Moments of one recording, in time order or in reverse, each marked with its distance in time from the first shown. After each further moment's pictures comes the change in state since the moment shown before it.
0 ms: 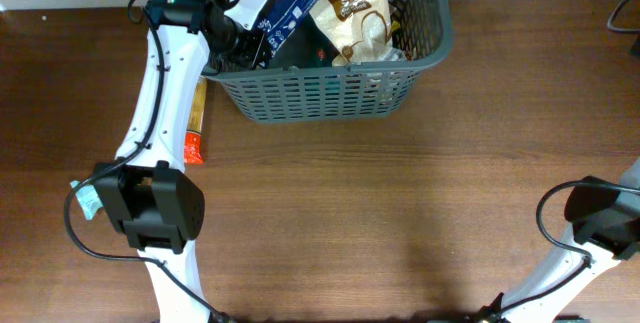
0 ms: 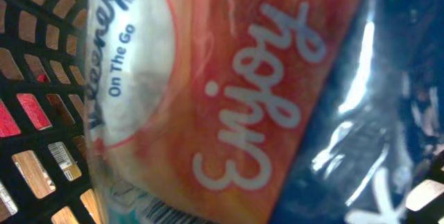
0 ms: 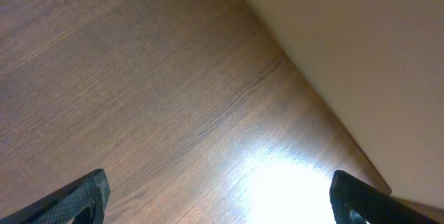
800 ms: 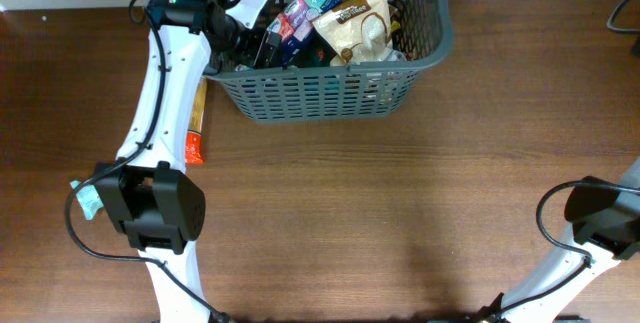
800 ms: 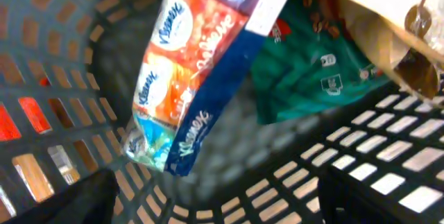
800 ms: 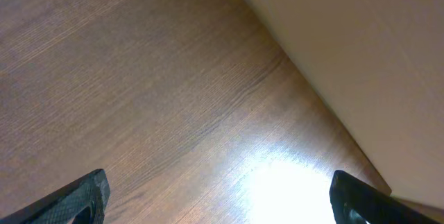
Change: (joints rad) left arm -0.005 0.000 0.000 0.027 -0.008 -0.013; right arm 0.000 0.000 0.000 0.000 0.000 0.000
